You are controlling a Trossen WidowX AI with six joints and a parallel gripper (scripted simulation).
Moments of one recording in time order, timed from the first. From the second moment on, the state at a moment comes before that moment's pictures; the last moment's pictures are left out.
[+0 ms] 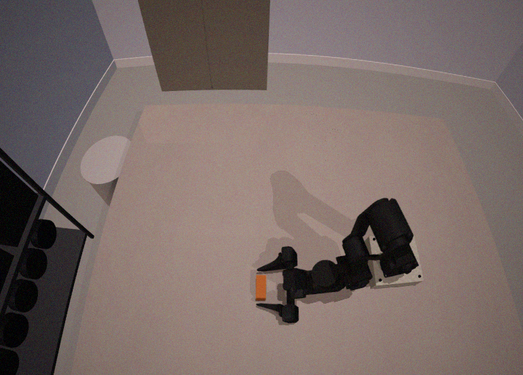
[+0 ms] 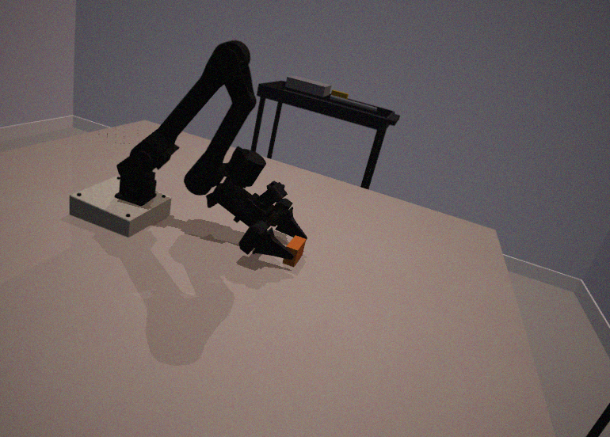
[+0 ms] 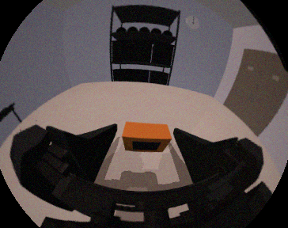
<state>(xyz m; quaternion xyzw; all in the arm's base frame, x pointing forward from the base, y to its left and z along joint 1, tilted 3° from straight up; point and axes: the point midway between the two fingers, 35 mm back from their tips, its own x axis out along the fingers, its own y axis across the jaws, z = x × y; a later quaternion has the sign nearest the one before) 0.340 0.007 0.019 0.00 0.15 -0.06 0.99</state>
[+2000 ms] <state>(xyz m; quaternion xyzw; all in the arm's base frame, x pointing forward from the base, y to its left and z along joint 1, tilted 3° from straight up) 0.317 0.009 0.083 0.01 0.42 -0.06 0.90</state>
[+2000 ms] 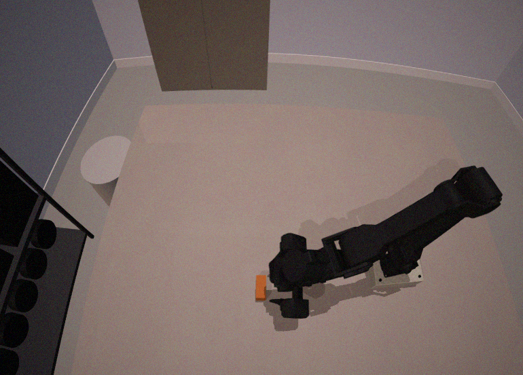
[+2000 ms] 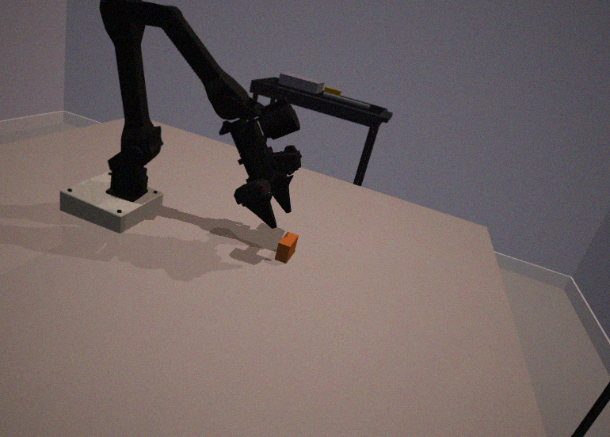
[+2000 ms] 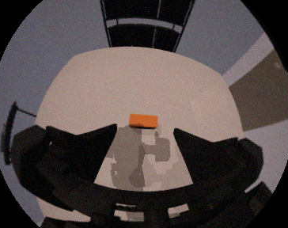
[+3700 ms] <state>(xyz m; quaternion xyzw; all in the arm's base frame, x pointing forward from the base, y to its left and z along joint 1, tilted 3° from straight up) 0.364 0.004 0.068 0.04 0.68 -0.06 0.73</state>
